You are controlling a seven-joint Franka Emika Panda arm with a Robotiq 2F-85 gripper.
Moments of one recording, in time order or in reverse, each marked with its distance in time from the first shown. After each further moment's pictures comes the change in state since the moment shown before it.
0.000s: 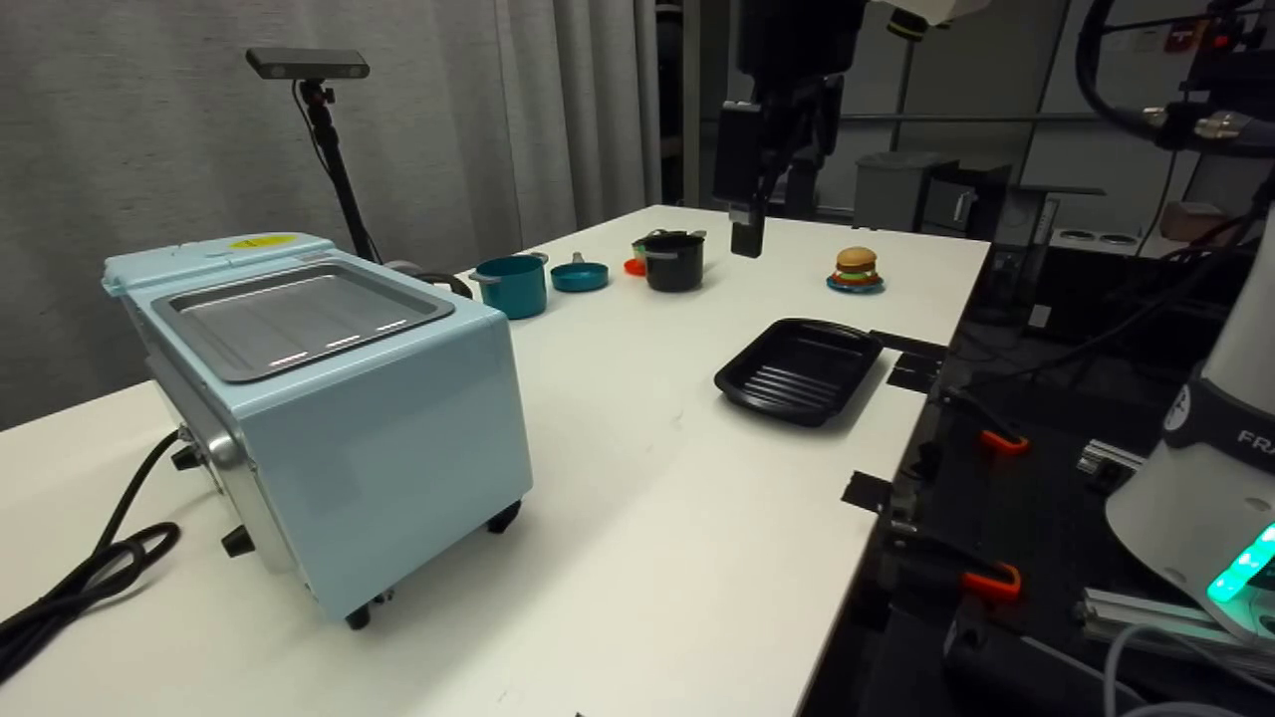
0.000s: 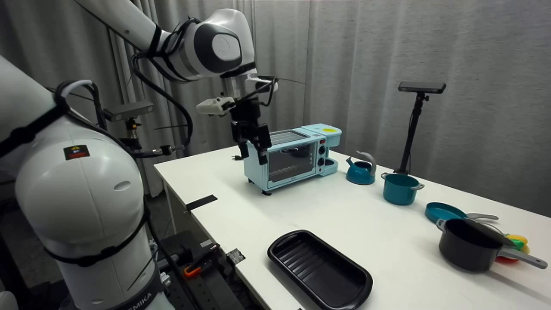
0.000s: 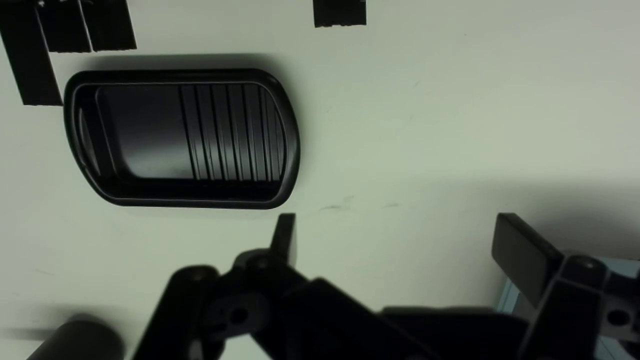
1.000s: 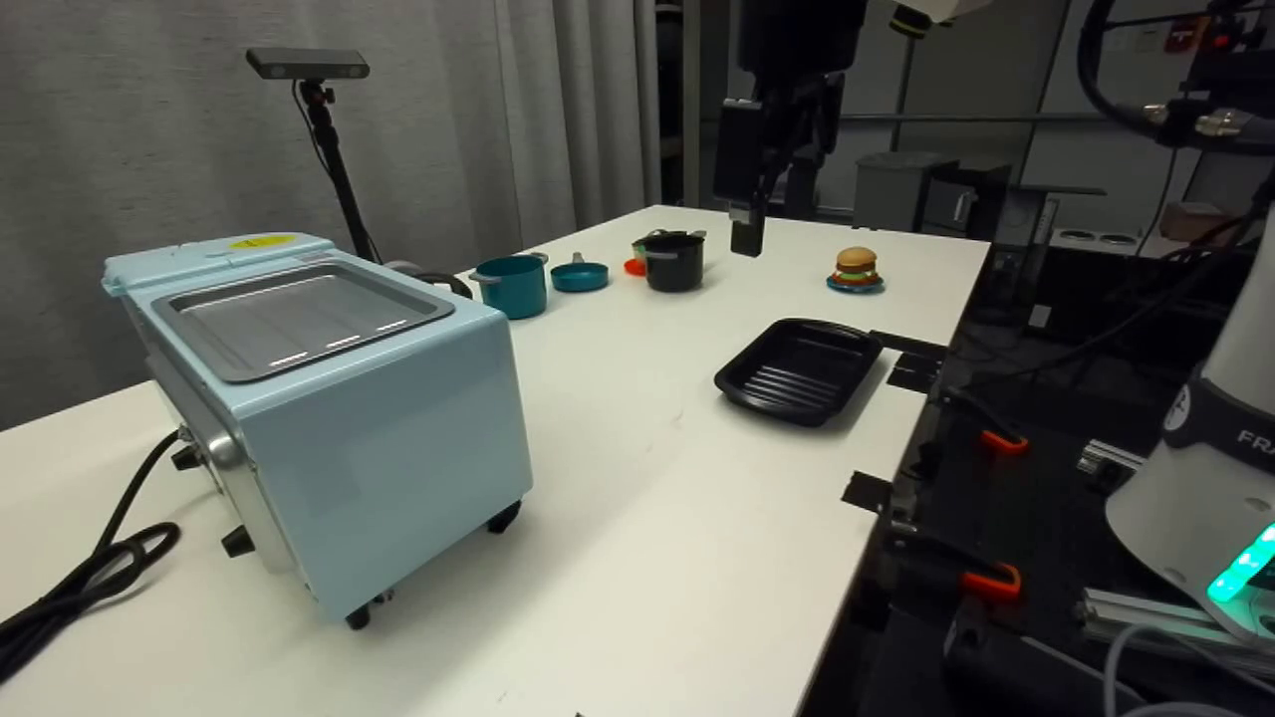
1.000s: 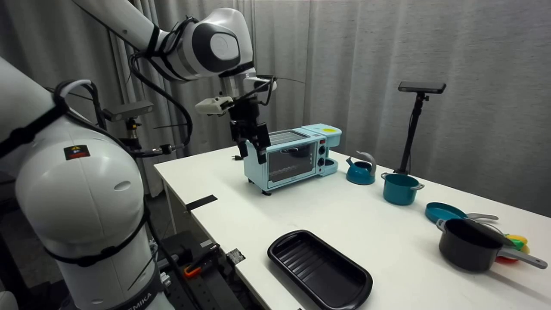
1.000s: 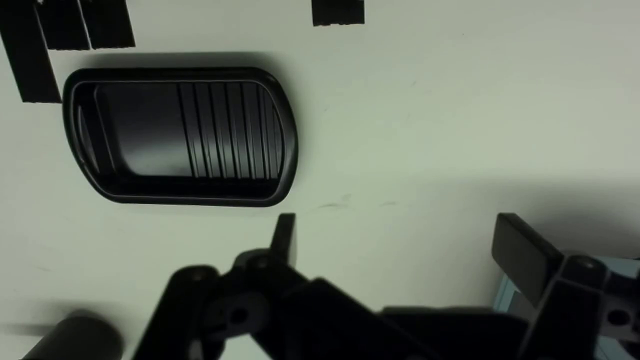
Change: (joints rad) arm 0.001 -0.011 0.010 -0.003 0.005 0.000 0.000
